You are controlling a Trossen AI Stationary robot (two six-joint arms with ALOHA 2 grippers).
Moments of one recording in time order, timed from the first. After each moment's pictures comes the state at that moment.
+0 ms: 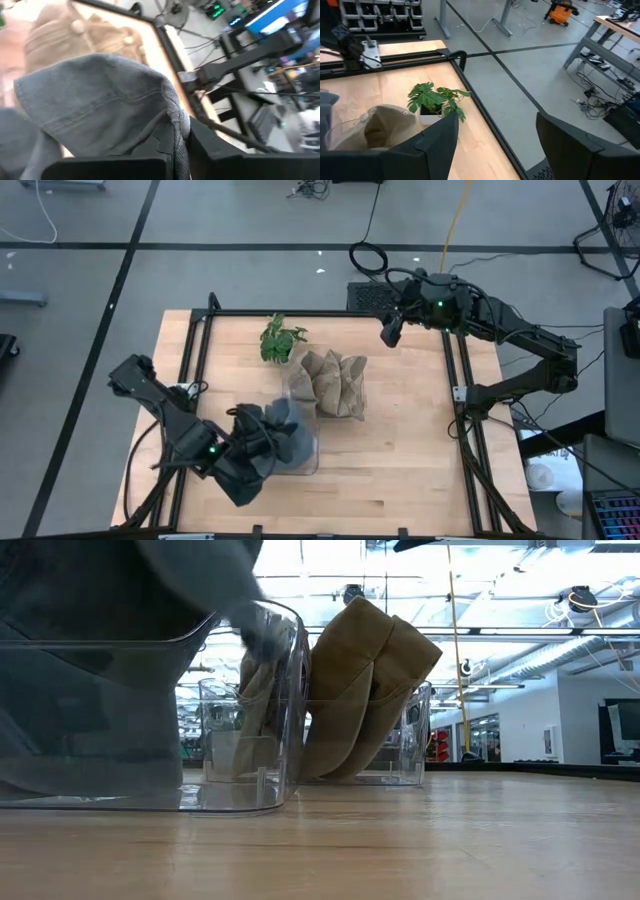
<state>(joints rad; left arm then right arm) -0.67 1.66 1.69 -0.99 -1.02 -1.75 -0.27 1.25 1.56 -0.73 0.29 -0.08</state>
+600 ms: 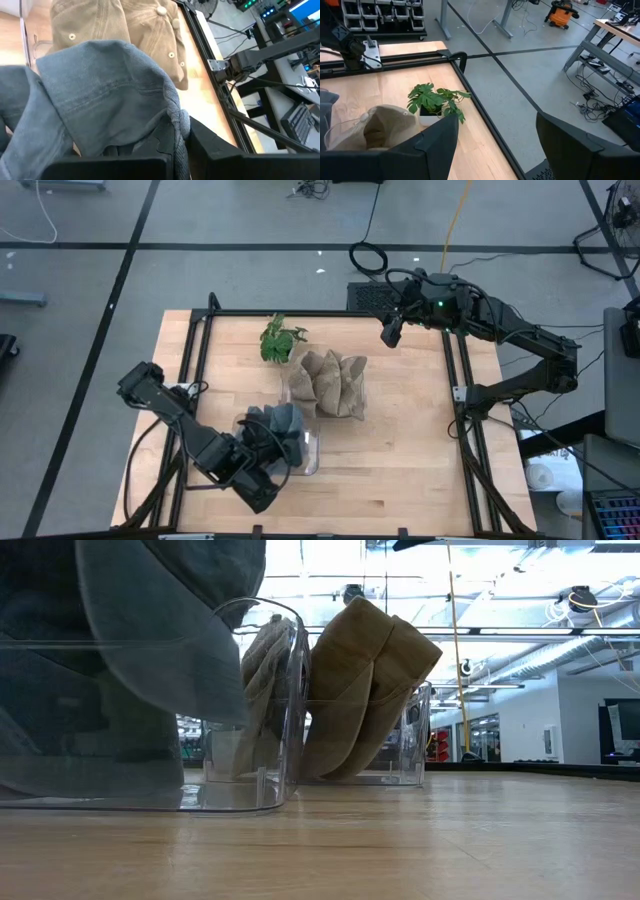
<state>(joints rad) -0.66 1.76 1.69 -1.10 -0.93 -1.95 -0.27 1.25 1.56 -0.72 0.28 -0.09</state>
